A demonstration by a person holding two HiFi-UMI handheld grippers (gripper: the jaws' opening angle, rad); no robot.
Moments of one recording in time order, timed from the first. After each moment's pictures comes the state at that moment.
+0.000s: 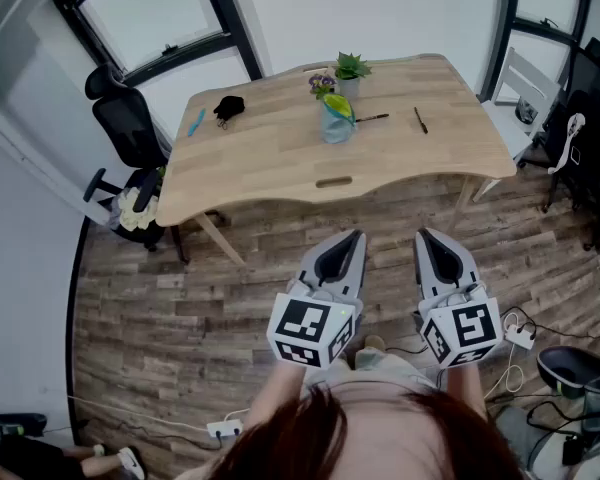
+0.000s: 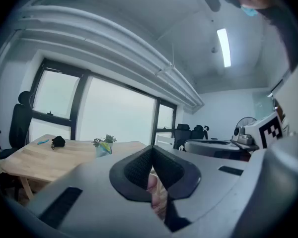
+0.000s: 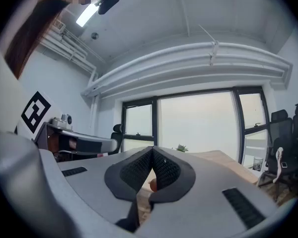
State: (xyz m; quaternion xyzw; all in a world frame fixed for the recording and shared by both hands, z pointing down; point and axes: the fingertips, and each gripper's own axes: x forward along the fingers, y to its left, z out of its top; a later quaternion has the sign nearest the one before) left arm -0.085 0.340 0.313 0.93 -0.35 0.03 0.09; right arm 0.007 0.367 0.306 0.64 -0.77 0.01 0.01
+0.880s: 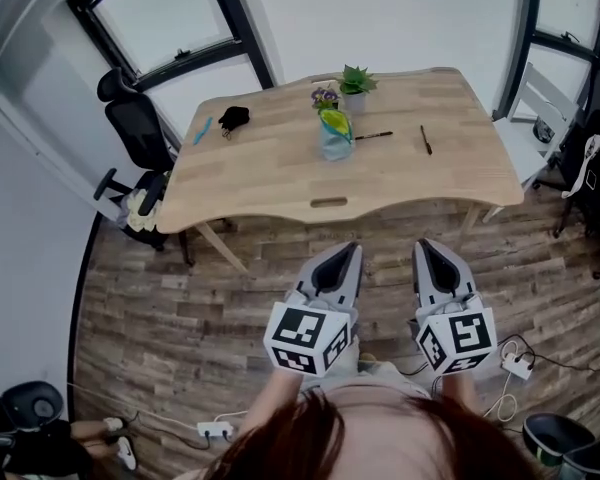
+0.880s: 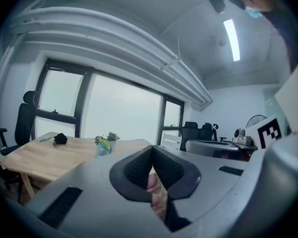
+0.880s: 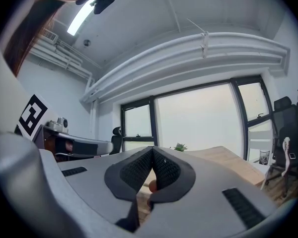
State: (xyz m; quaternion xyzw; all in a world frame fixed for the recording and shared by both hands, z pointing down) left arm -0.026 0.306 0.326 0.91 -0.39 0.05 0.10; right arm 0.077 0.326 0.321 0.62 -0.78 0.04 -0.02
